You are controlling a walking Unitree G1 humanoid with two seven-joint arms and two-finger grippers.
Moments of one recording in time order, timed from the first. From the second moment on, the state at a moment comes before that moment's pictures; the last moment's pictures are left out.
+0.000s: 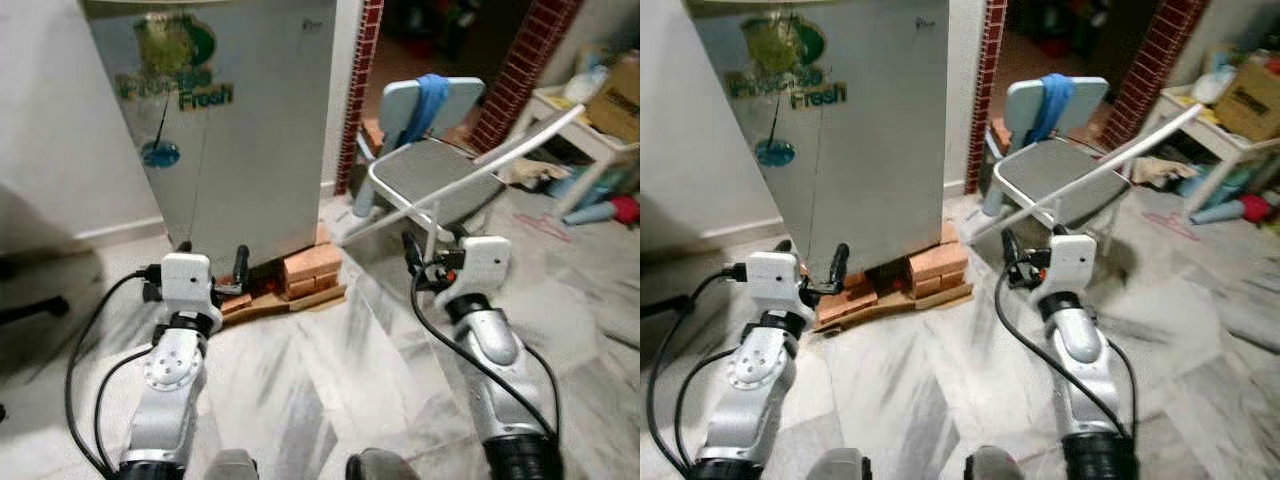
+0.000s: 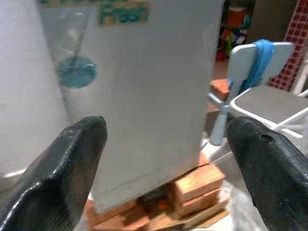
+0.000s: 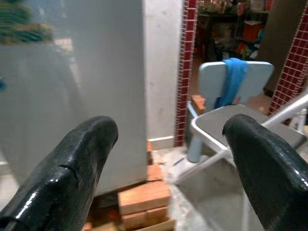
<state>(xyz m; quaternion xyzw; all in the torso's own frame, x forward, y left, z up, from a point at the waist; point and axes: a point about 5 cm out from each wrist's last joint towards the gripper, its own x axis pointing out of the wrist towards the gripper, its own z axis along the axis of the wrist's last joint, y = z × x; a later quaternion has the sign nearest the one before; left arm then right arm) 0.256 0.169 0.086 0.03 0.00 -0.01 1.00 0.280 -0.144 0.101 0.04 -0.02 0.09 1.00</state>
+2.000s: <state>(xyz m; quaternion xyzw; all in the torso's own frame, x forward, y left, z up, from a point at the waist) 0.270 0.144 0.089 0.07 -0.03 -0.07 0.99 0.285 -0.145 0.094 -0.02 -0.02 0.07 1.00</state>
